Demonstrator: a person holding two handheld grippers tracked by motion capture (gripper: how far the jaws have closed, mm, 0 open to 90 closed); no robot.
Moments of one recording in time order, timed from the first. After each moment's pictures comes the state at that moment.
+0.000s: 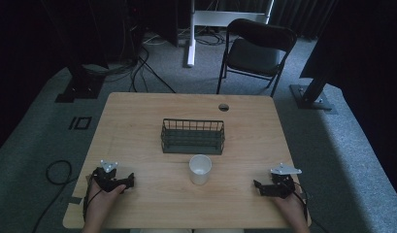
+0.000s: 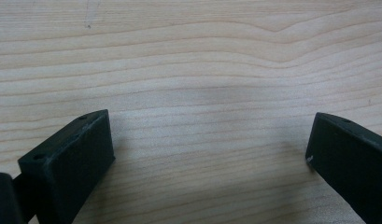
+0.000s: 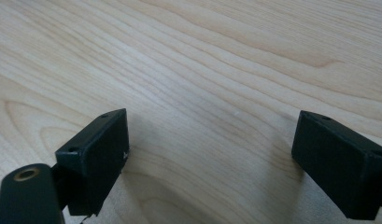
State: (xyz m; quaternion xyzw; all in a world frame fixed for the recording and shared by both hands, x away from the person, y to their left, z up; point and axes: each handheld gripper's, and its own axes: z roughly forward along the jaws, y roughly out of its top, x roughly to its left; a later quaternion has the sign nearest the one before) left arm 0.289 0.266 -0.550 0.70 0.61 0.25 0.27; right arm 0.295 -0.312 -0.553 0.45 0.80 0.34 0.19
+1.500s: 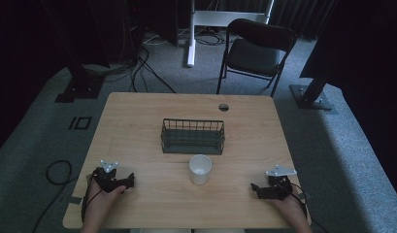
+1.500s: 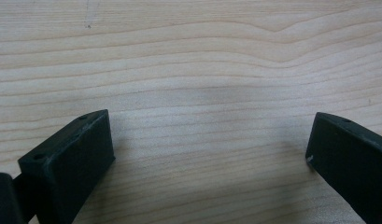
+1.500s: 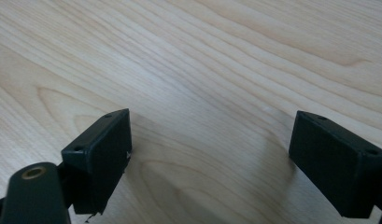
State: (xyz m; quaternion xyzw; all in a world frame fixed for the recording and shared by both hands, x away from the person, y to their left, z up) left arm 0.289 0.266 -0.550 0.70 0.61 0.25 0.27; right arm 0.288 -0.297 -0.547 0.44 0.82 0.32 0.18
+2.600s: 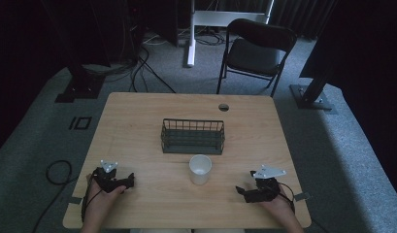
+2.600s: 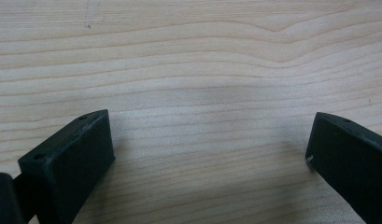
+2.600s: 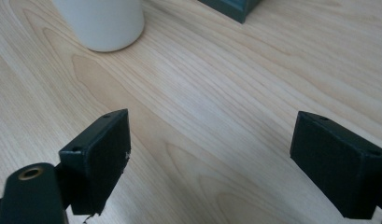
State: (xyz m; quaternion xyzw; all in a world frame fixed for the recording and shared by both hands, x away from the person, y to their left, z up) left arm 0.289 0.266 -0.550 0.70 0.61 0.25 0.27; right arm 0.277 -0.250 -0.523 0.36 0.84 0.39 0.15
